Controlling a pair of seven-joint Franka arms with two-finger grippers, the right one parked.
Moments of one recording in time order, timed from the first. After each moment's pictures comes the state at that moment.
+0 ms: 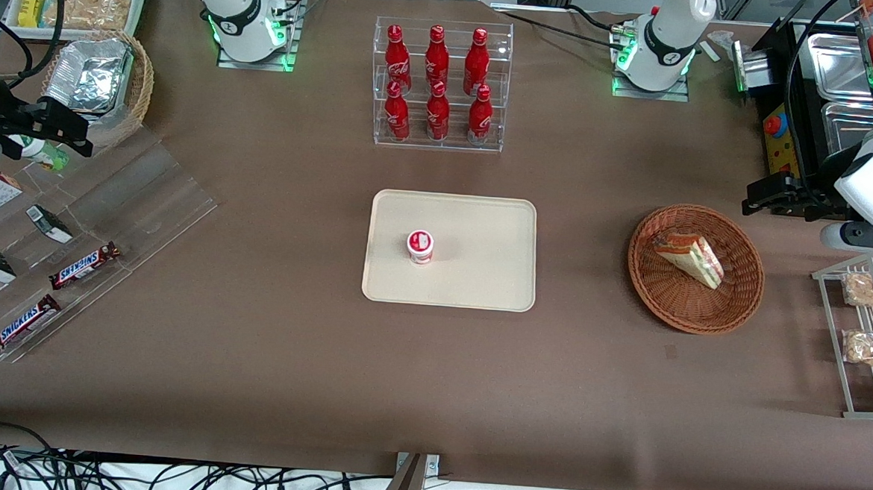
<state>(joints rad) -0.02 0.17 -0.01 -1.44 -0.06 1.53 -0.03</state>
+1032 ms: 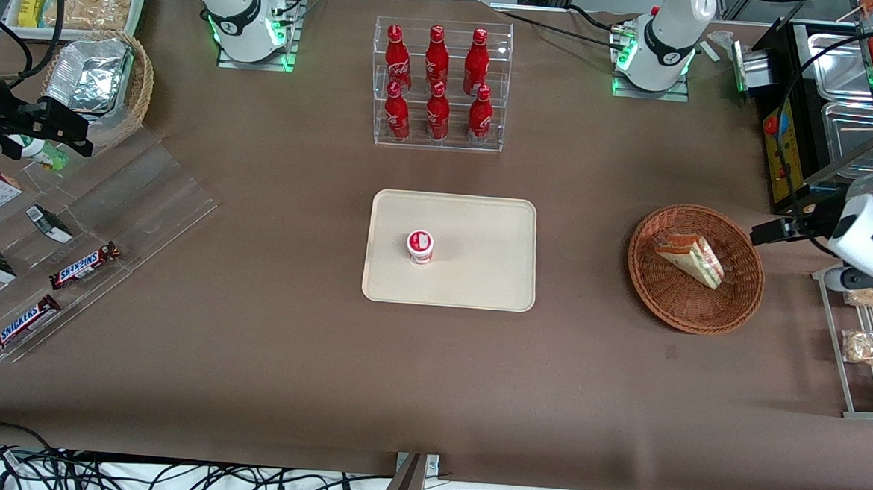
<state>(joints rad) 0.03 0.22 0.00 -1.59 0.02 1.66 -0.24</state>
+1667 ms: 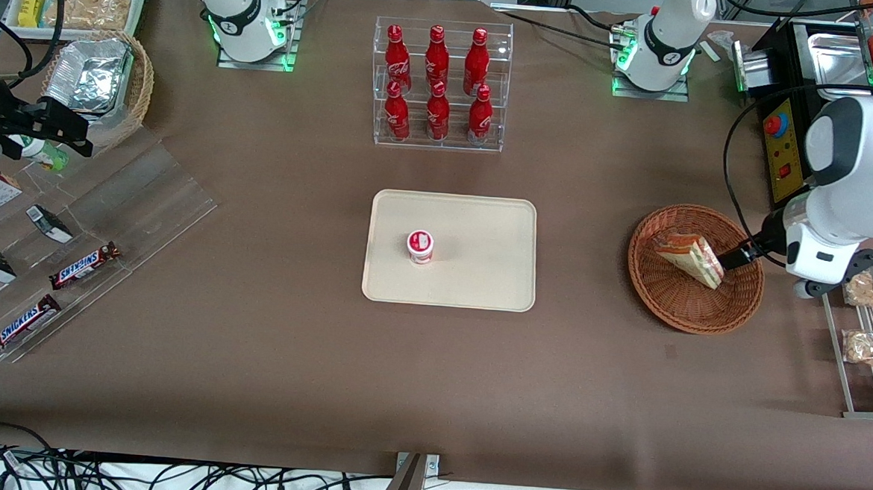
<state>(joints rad) 0.04 0.17 0.00 -1.97 0.04 2.06 -0.60</state>
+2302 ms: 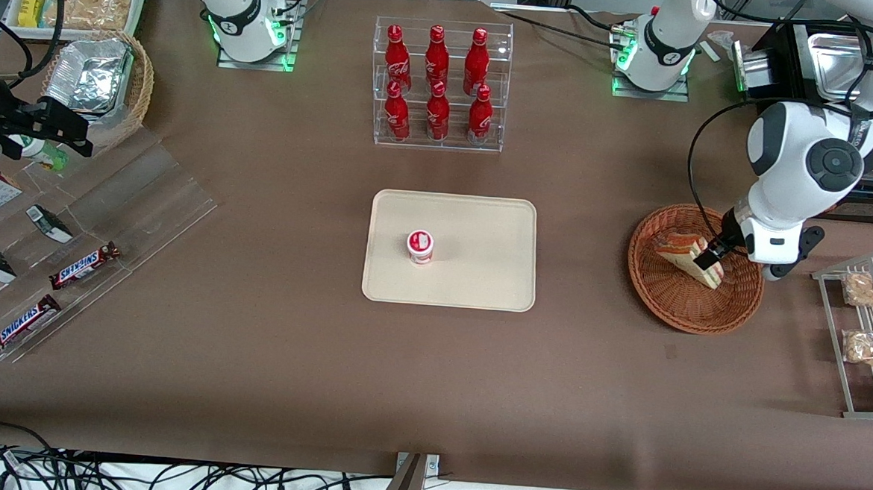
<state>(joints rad) 0.04 0.15 -0.02 -2.26 0.12 2.44 -0.86</state>
